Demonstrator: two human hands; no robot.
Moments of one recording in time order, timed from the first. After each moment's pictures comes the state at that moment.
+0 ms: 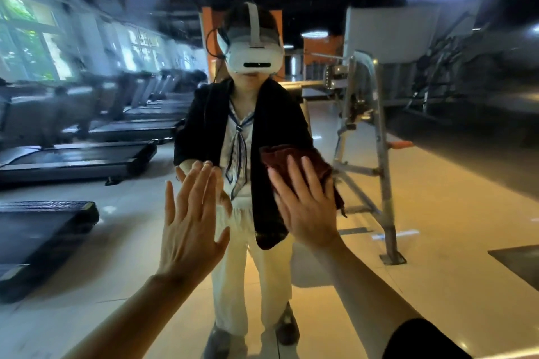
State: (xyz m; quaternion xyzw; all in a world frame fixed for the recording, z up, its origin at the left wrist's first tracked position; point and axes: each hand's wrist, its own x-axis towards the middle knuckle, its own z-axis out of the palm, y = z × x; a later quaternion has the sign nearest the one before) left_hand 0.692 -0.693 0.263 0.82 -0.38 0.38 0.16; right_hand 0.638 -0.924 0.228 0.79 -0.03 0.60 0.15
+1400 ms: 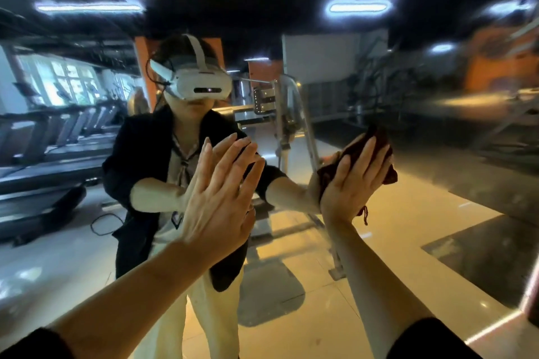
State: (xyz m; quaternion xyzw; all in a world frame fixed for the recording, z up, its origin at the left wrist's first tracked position) left_hand 0.602 -0.944 0.350 0.67 -0.55 0.49 0.10; right_hand 0.535 -1.175 0.292 0.54 -0.32 0.77 -0.12
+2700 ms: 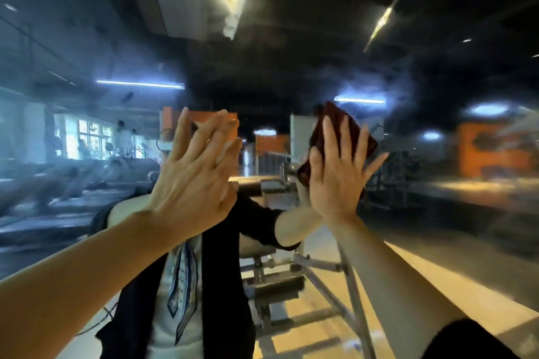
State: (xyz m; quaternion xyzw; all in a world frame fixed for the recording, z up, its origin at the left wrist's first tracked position) left_hand 0.716 -0.726 0.510 0.64 -0.47 0.61 0.06; right_hand 0.633 -0.961 0.480 0.68 -0.24 0.69 0.07
